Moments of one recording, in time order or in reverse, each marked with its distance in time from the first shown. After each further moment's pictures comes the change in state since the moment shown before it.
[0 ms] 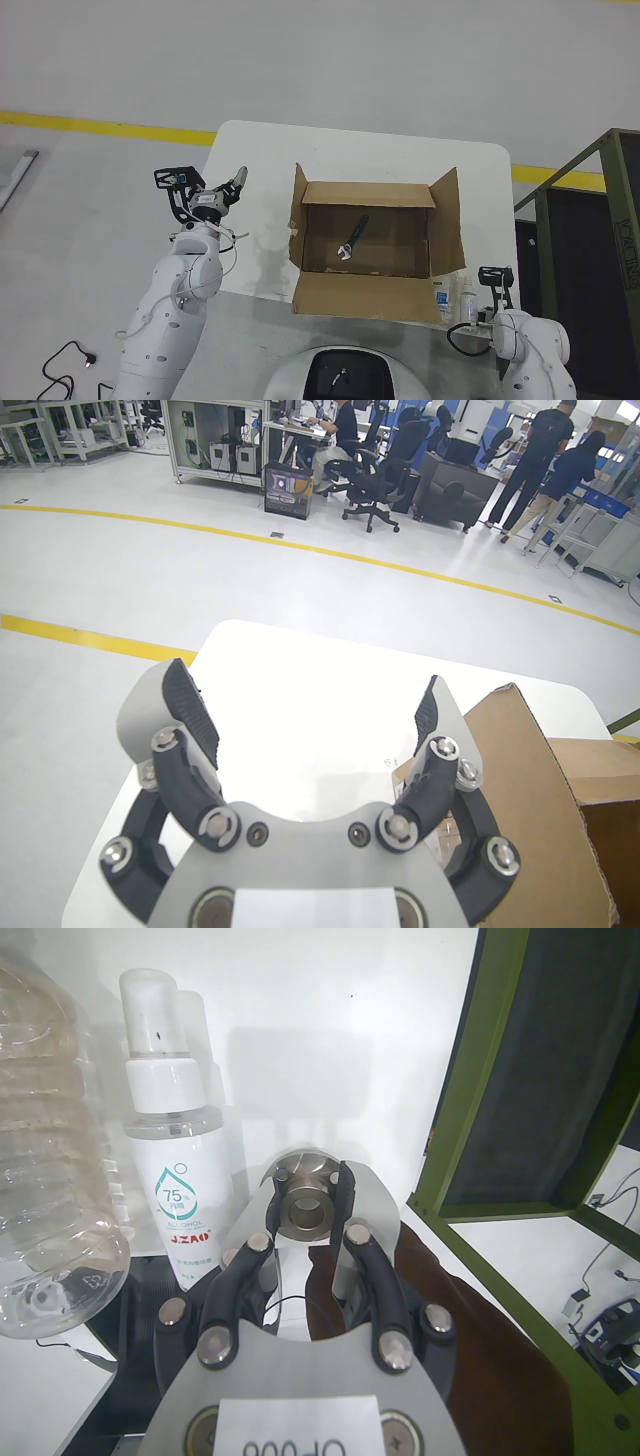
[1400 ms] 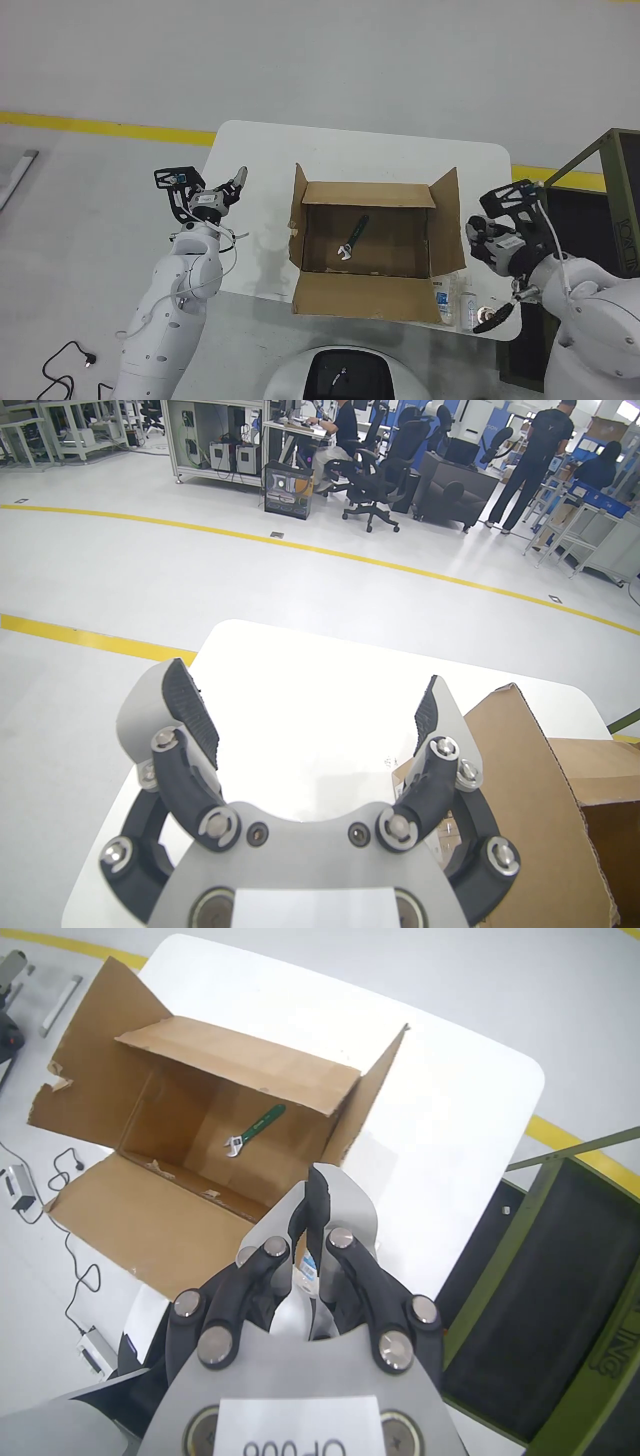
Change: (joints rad) left arm 0.000 0.000 0.000 0.000 0.000 0.000 0.000; right arm 0.223 0.064 -0.029 -0.610 0.625 -0.211 0.338
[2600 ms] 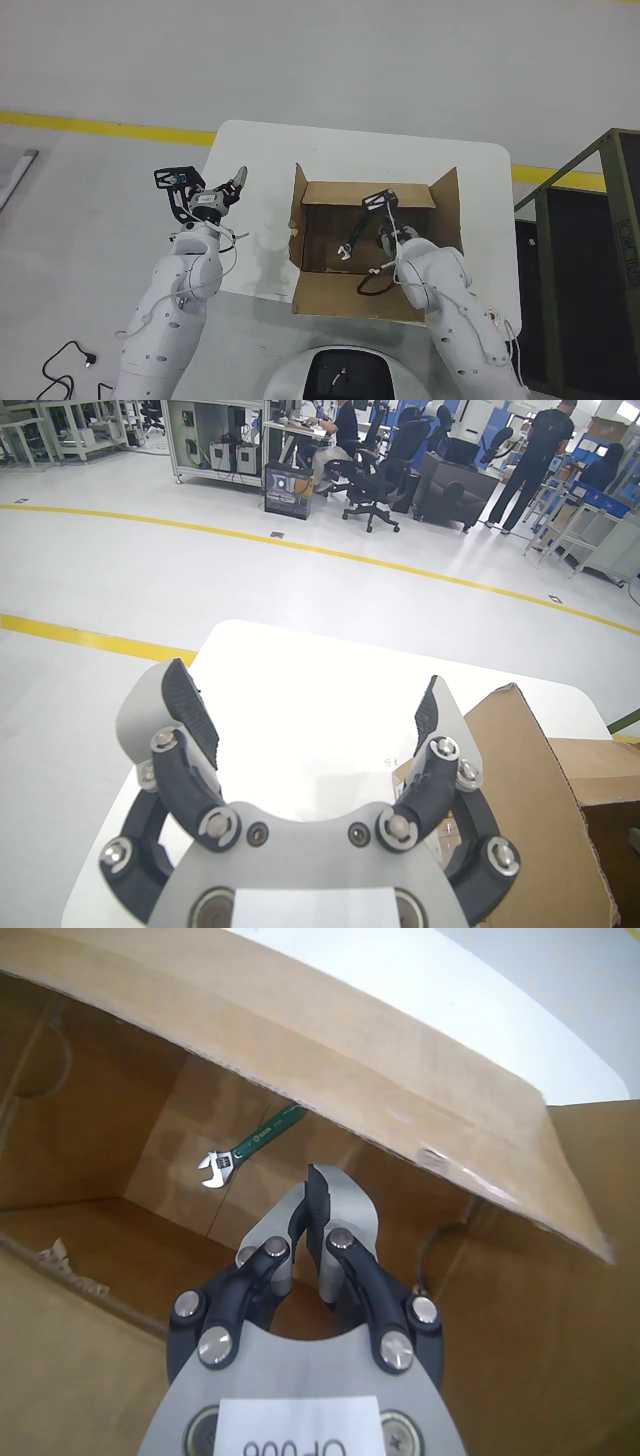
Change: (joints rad) left arm 0.000 0.000 0.000 0.000 0.000 0.000 0.000; right arm 0.187 -0.031 -0.589 0.681 -0.515 0.290 -0.476
